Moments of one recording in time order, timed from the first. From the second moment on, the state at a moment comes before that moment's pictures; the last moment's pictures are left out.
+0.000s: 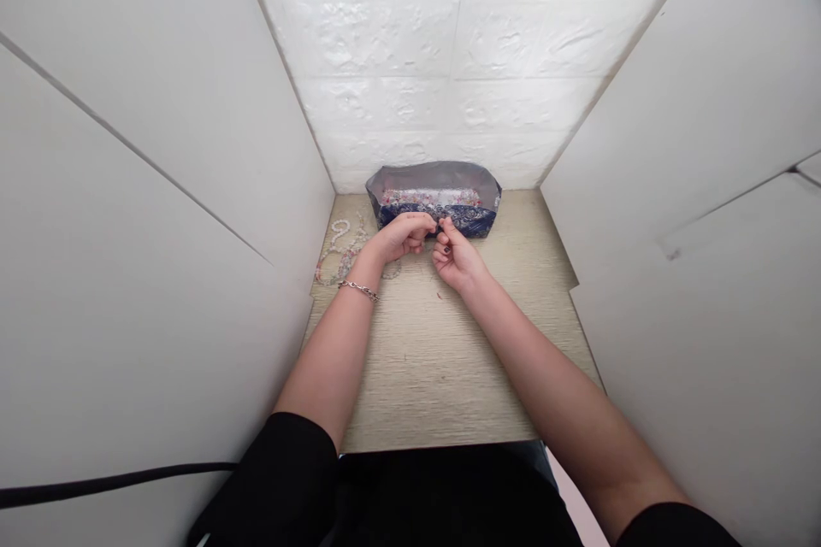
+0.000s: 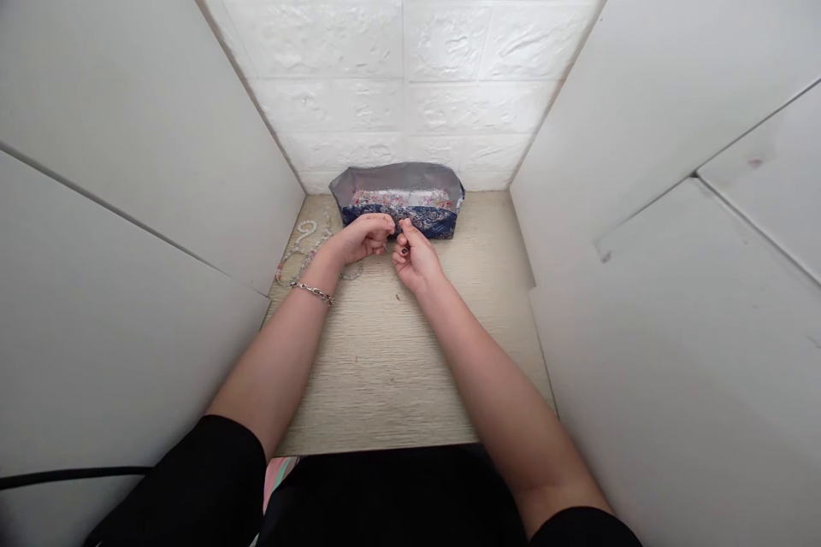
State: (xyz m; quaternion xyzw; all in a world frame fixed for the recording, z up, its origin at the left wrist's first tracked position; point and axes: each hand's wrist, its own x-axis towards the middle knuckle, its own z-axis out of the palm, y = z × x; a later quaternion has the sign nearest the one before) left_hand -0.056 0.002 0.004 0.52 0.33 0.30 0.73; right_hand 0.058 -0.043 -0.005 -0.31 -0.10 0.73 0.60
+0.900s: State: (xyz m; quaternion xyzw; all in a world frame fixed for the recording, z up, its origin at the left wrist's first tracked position) left_hand -0.055 0.000 0.008 0.55 0.36 0.29 0.70; right_hand 0.058 -0.044 -0.007 -0.31 -0.14 0.73 0.59
